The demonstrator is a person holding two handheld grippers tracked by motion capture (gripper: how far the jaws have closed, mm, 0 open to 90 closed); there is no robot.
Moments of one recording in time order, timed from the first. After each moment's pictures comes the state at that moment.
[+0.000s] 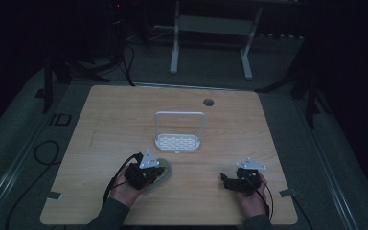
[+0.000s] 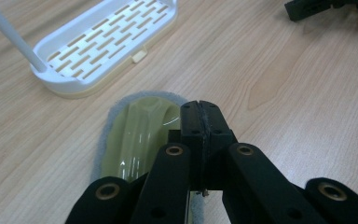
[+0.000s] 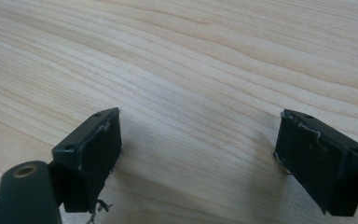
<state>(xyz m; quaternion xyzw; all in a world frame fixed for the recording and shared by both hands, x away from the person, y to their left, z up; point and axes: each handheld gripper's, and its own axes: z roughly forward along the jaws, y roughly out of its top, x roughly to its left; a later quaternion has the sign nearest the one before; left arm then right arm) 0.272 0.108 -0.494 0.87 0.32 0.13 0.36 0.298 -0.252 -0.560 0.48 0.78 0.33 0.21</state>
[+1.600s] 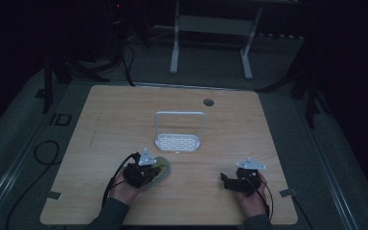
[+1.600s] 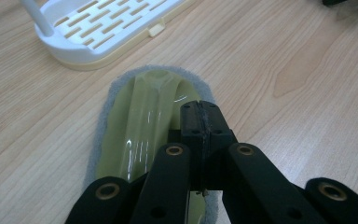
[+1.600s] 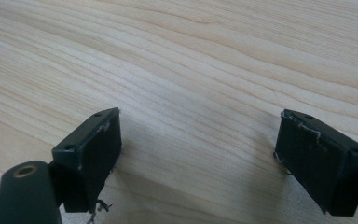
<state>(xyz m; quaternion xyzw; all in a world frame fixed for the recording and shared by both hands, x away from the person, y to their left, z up) 0.281 0.118 -0.510 0.86 0.36 0.12 0.34 0.298 -0.252 -0.560 0.48 0.78 0.33 0.21</state>
